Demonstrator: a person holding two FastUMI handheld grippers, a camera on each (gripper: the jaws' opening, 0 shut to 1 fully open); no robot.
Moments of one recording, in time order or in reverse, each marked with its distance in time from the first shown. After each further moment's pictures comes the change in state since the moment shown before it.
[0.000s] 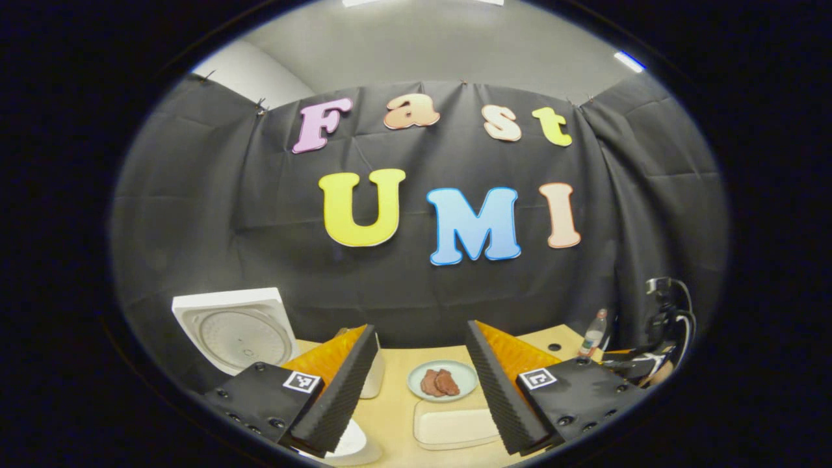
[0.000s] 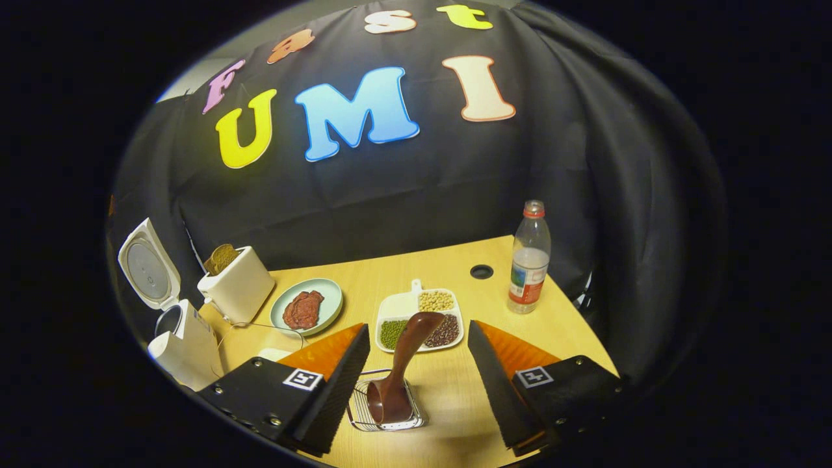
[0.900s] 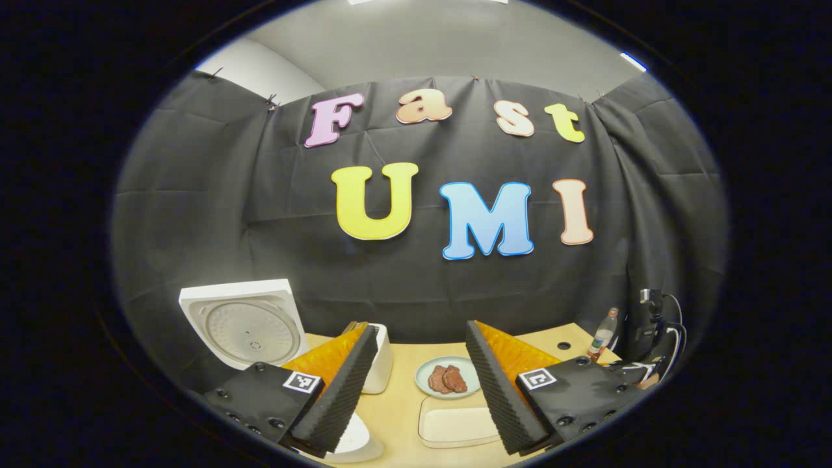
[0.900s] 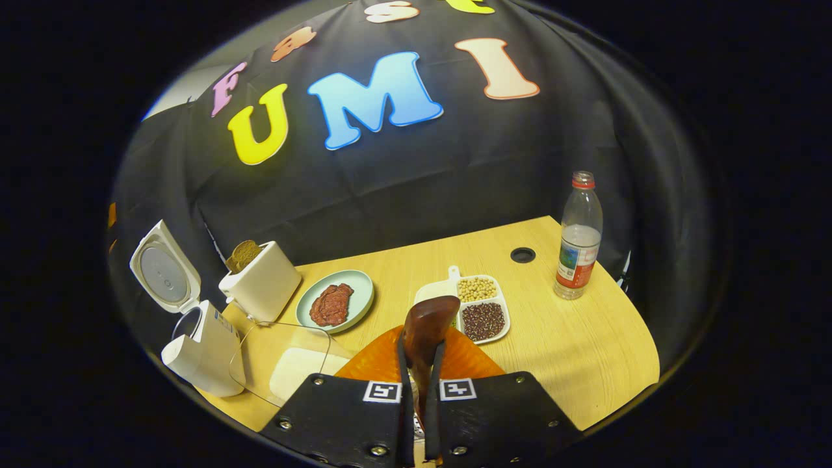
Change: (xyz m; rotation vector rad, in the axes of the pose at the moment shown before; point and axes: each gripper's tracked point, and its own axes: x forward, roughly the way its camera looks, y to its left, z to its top) left arm 0.001 0.013 -0.009 0.010 0.029 0.057; right arm 0.008 0.044 -0.002 -0.011 -0.003 0.132
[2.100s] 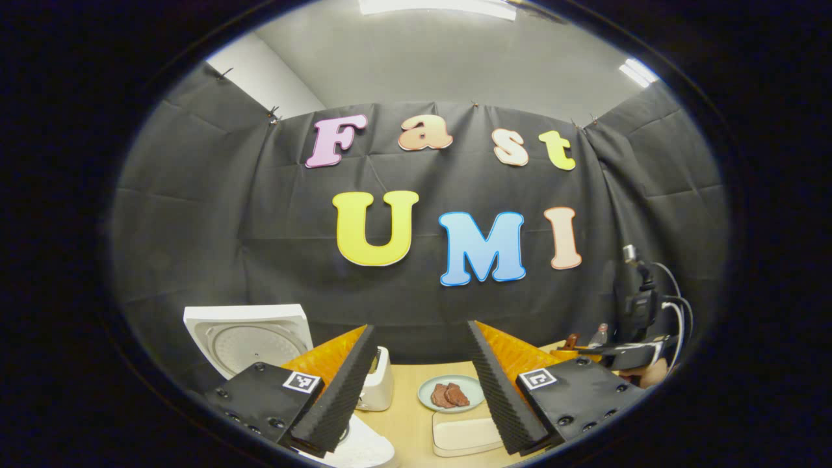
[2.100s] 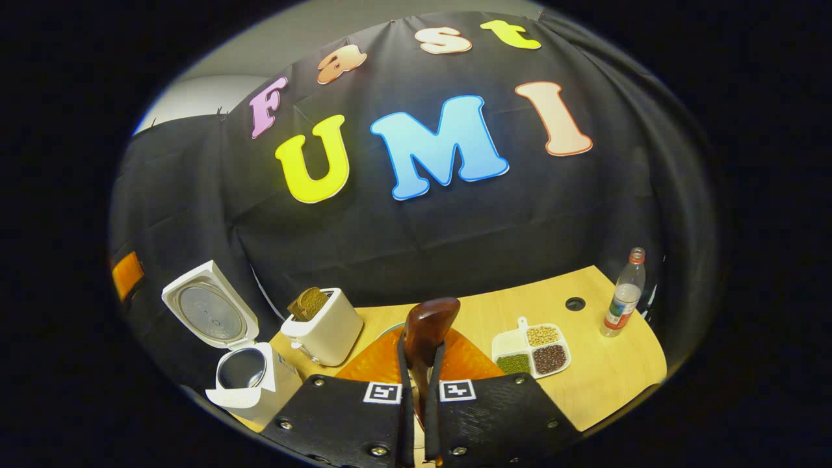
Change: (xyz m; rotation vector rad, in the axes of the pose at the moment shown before) left arm -0.021 0.050 0.031 -0.024 -0.137 -0.058; right arm -0.012 0.150 0.071 -0.009 -0.110 0.094
